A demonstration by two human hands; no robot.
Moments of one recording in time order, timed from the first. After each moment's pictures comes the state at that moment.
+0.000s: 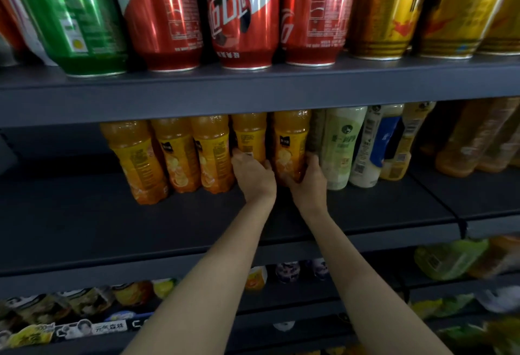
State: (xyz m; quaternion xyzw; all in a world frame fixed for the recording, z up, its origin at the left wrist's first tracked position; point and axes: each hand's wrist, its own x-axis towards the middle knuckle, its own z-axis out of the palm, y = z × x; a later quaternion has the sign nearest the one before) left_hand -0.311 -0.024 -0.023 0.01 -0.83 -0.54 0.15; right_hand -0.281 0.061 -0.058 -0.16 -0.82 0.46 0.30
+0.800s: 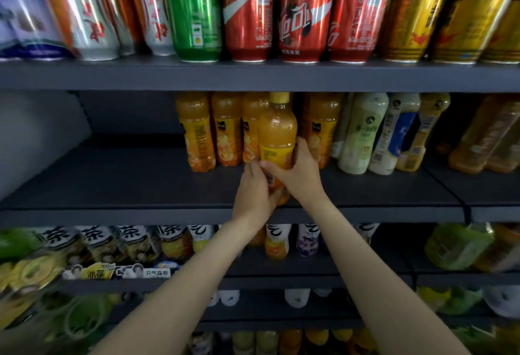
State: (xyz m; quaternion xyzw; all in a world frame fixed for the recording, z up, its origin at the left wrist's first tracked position) left_hand -0.211 -0.137 -0.030 -0.18 -0.88 -0.43 0.12; right_hand -0.204 -0.033 -0.004 0.02 -0.82 0.51 0.24
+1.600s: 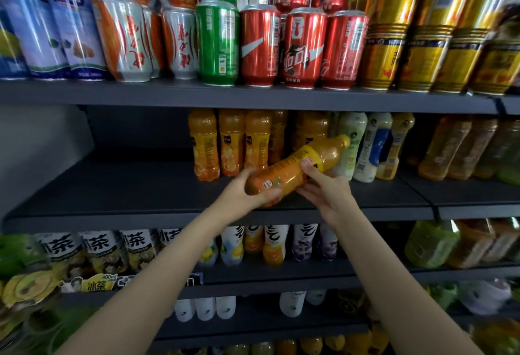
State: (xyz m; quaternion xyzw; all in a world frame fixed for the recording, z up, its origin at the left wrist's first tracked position) left_hand -0.179 -0.205 0.016 -0.24 -0.78 -0.57 -0.09; right_hand -0.134 -0.035 0.032 -0.14 -0.51 0.84 0.15
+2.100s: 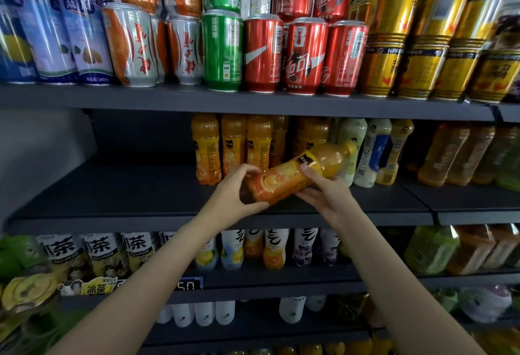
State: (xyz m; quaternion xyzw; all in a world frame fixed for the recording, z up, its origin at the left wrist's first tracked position) left_hand -0.185 -0.223 0.015 -0.34 -0.82 -0.45 0.10; right_hand -0.134 -0.031 0.034 -0.11 -0.51 0.85 0.12
